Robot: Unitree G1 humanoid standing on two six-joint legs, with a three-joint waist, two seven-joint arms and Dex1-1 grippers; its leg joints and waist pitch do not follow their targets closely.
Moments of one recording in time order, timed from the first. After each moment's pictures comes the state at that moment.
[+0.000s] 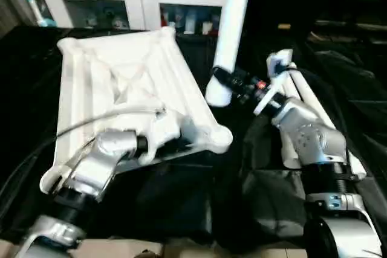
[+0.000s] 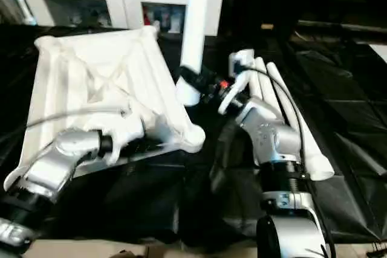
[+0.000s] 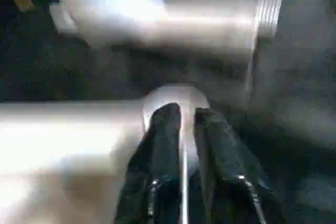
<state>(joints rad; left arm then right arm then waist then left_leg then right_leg) -0.50 0.37 -0.11 0.16 -0.24 0.22 -1.04 -0.66 -0.15 -0.16 0.35 0.47 0.43 0.82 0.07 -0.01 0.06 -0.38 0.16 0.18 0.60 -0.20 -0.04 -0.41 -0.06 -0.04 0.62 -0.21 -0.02</state>
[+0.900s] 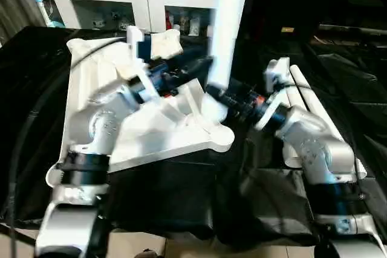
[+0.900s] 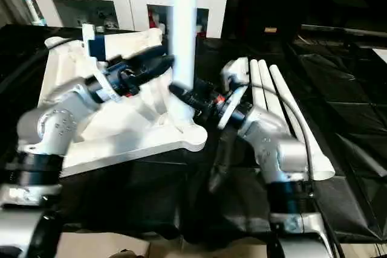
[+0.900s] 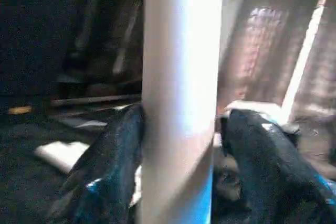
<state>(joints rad) -0.67 0.20 0.09 0.16 -0.66 0.55 -0.96 -0.50 -0.19 0.00 0.12 0.46 0.43 0.91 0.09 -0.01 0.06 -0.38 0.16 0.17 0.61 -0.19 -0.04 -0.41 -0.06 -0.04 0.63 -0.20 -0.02</state>
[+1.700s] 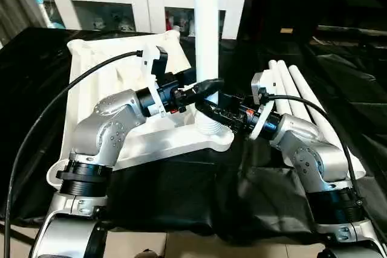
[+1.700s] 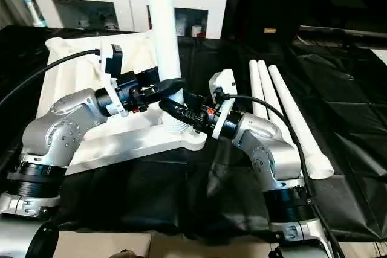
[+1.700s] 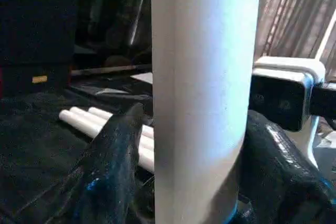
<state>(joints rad) -0.63 0.23 0.01 0.16 -0.54 0.48 -0.90 -0.48 -0.21 0.04 0.09 0.43 0.42 0.89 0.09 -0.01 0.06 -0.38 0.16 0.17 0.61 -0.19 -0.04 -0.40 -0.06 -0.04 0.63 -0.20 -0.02</state>
